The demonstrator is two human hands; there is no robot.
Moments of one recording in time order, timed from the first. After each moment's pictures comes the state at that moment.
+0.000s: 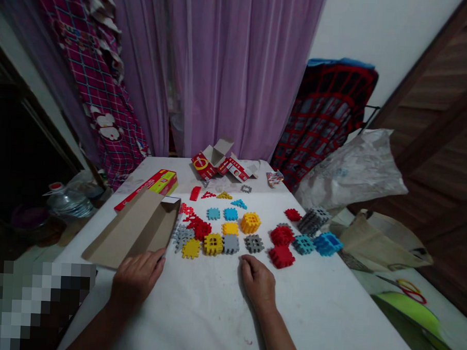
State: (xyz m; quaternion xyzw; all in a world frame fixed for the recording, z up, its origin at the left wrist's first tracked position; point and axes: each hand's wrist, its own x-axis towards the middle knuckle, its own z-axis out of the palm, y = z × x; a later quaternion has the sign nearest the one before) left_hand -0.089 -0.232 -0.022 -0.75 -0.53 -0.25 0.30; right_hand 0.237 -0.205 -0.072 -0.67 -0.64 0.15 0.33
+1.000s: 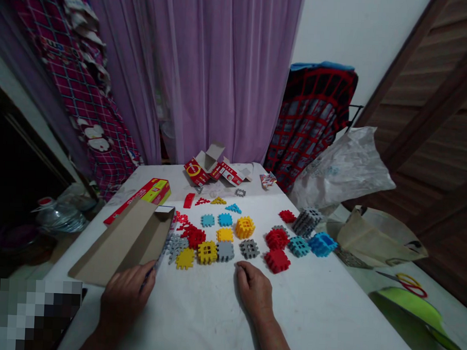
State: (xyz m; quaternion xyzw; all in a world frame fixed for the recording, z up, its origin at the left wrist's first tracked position) left_hand -0.088 -0.229 -0.022 -0.75 -0.54 -0.28 0.26; right_hand 0.241 -0.202 -0.080 -0.66 -0.65 0.18 0.33
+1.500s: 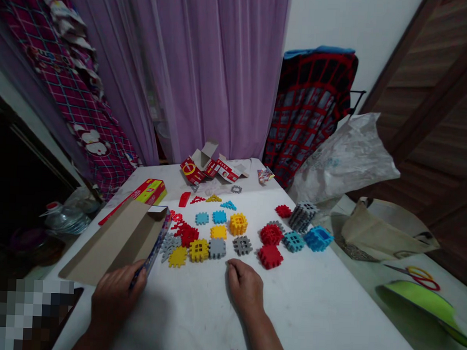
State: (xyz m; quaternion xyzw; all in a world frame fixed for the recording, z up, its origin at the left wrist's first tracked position) left_hand -0.089 -0.231 -0.023 -0.74 -0.57 -0.24 0.28; right_hand 0.237 -0.205 -0.074 -0.65 -0.66 0.20 0.33
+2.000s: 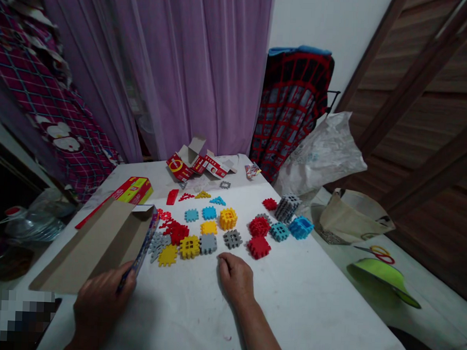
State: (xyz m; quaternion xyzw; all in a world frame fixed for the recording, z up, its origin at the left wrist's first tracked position) left_hand -0.095 -0.227 -0.030 -0.74 -0.58 -0.23 0.26; right_hand 0.230 -0.209 -0.061 -0.66 -0.65 0.17 0.33
